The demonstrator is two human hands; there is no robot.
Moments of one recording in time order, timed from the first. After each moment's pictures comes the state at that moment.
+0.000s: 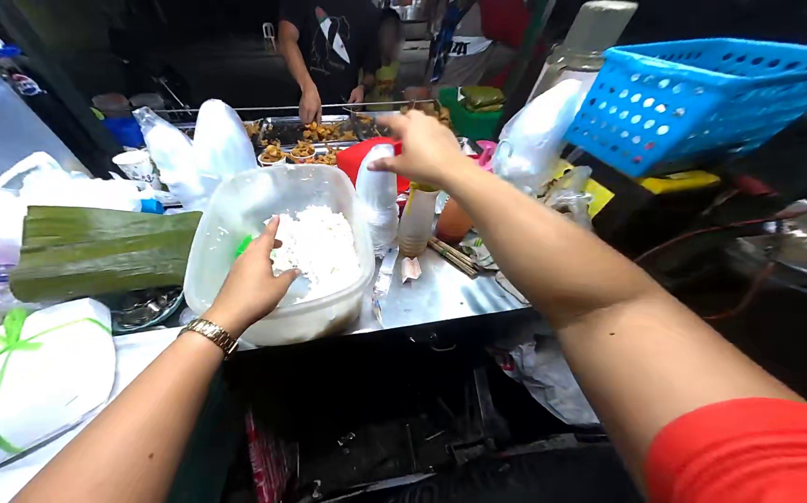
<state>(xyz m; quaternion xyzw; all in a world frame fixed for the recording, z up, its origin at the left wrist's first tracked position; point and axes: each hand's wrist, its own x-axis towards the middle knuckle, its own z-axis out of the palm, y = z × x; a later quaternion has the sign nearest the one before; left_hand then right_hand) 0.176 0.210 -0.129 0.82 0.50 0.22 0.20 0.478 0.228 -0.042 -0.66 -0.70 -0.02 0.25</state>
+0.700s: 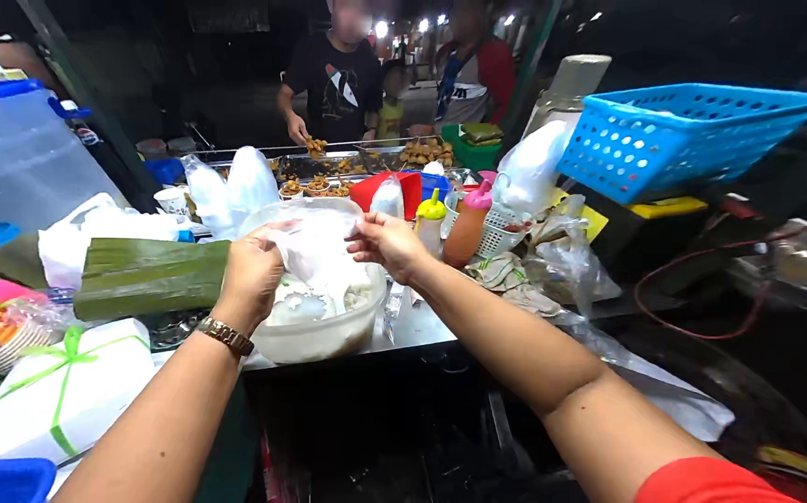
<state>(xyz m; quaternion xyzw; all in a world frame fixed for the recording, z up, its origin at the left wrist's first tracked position) 0.180 0.188 -0.081 0.65 0.36 0.51 0.42 0.383 0.176 -0.090 -0.45 -0.43 0.49 0.61</state>
